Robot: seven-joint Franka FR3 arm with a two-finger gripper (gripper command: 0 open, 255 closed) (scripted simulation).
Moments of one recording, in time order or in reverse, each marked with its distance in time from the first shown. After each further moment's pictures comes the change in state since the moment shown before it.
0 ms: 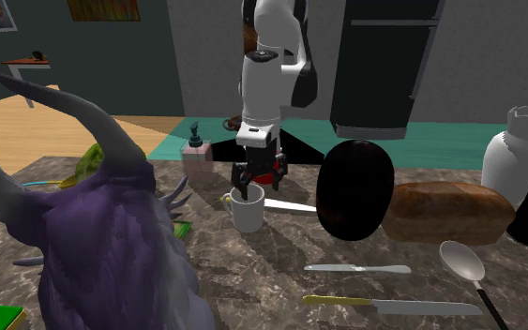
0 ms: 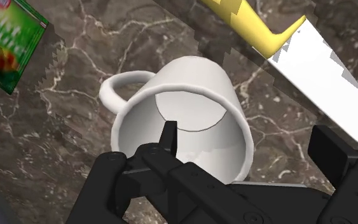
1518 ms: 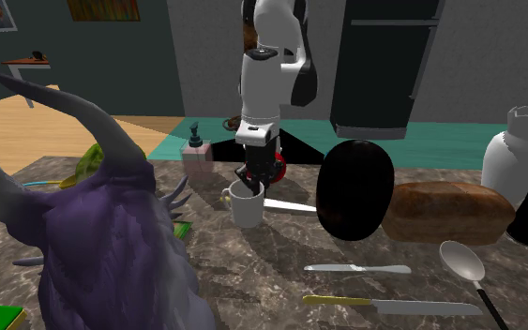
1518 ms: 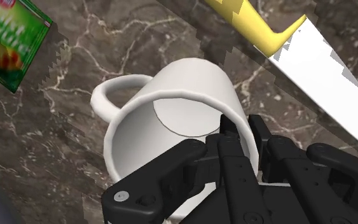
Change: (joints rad) arm -0.001 -0.002 -0.001 0.008 -0.001 -0.010 -0.001
